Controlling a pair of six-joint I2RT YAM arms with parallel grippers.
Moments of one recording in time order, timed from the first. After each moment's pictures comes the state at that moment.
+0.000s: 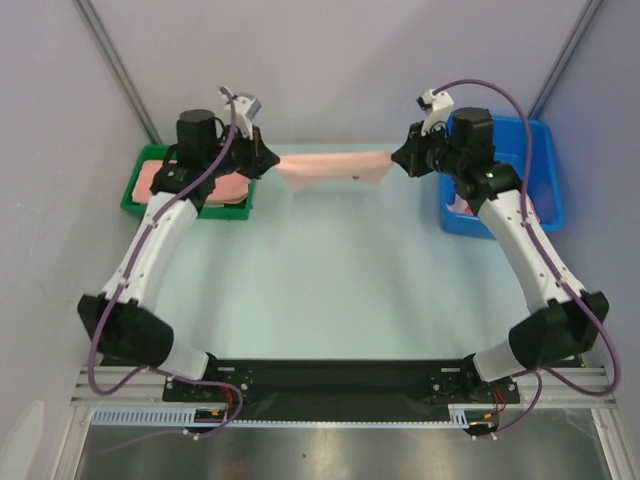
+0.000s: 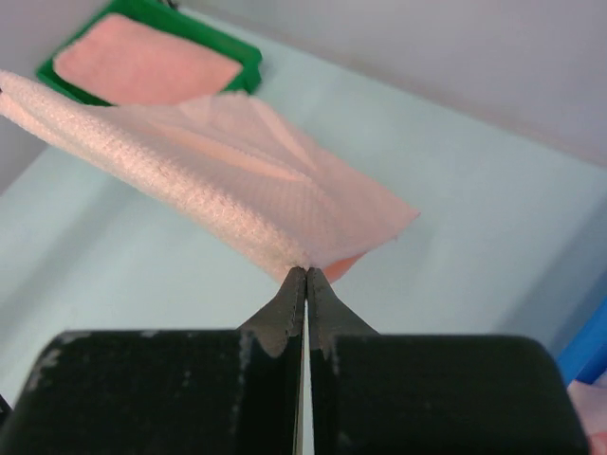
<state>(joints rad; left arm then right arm) -0.22 1.50 1.55 -0.46 0.48 -0.01 0.28 1.50 1.56 -0.43 -0.36 0.04</state>
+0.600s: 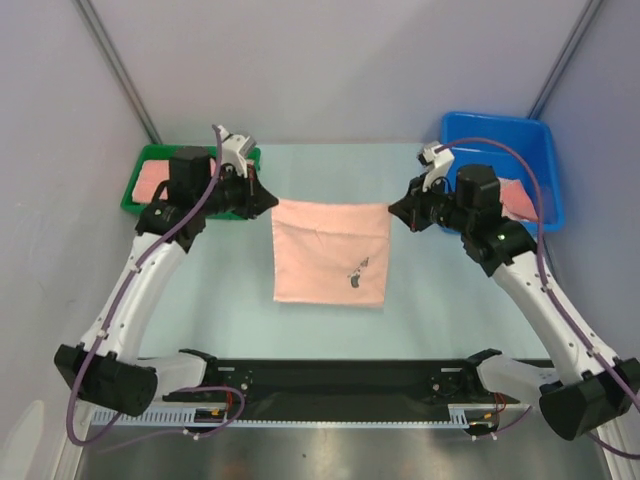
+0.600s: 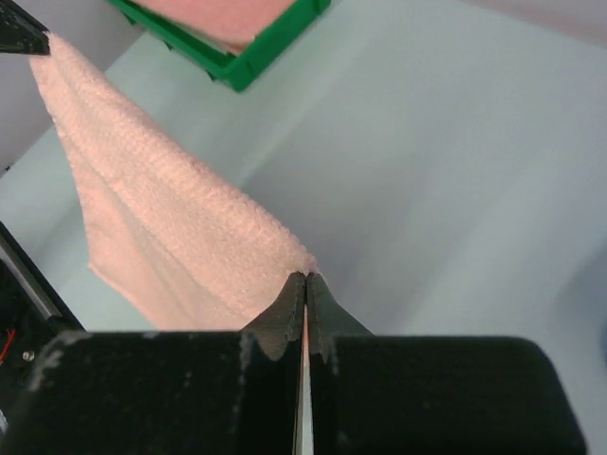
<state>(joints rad) -0.26 1.20 1.35 -0.59 0.52 -0.10 0.39 1.10 1.21 -0.43 -0.37 0.07</state>
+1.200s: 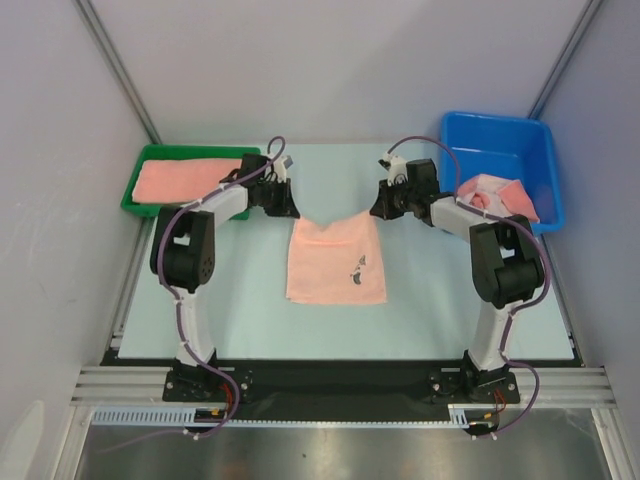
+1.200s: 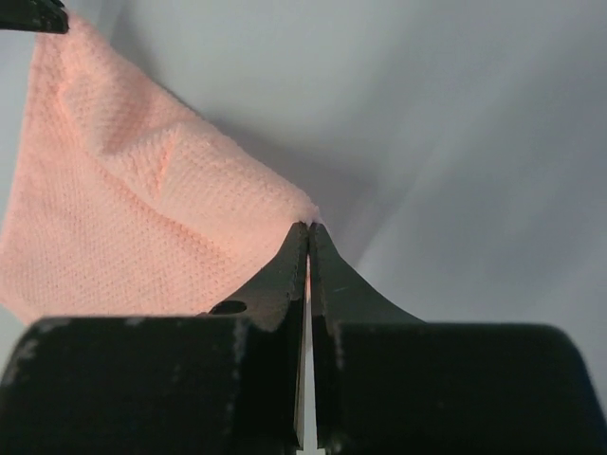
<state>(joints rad) -0.23 2.02 1.43 -0.34 0.49 -0.16 0.29 1.89 1.24 -0.05 -0.46 0.06</state>
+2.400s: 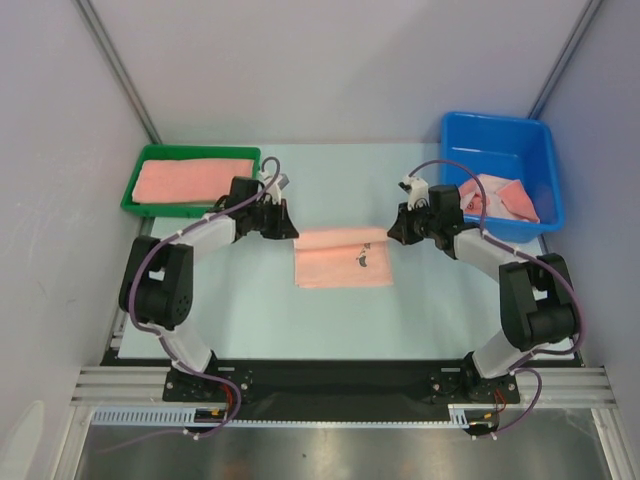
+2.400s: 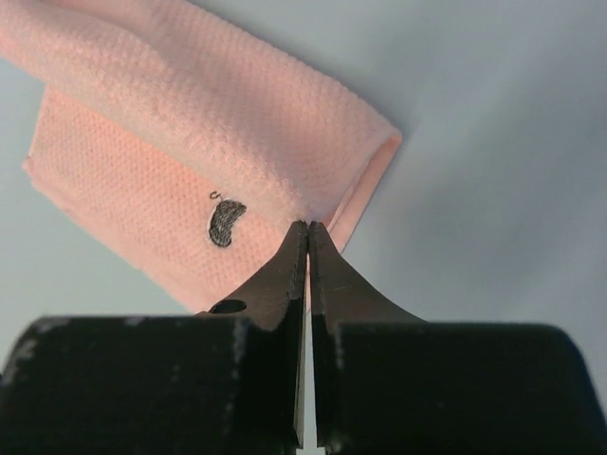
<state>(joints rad) -0.25 1.74 1.08 -0.15 0.54 -0.16 0.24 1.60 0.91 0.03 -0.45 0.03</state>
